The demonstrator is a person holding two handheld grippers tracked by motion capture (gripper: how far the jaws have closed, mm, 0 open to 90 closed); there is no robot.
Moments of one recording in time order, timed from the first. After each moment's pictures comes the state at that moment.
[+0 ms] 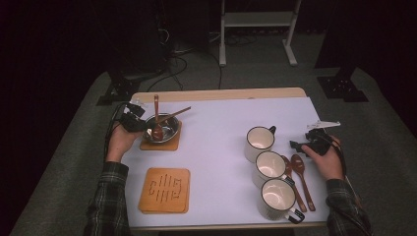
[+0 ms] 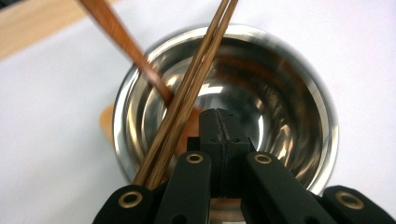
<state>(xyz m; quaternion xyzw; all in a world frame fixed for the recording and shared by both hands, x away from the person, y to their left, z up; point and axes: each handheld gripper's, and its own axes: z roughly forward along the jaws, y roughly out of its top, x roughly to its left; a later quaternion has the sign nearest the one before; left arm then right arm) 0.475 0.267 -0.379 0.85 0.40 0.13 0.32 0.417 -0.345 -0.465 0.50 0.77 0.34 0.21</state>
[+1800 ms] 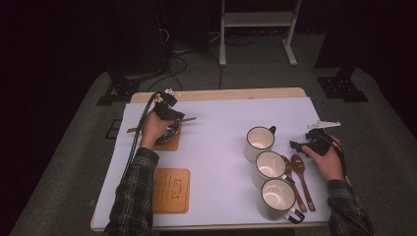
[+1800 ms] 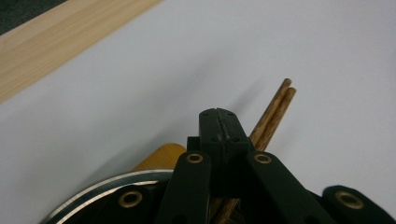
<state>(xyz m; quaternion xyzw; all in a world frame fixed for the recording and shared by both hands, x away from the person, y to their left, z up) 0.527 0.181 -0.398 0.87 0.37 0.11 0.32 0.417 -0.345 -0.465 0.50 0.77 0.34 0.21</state>
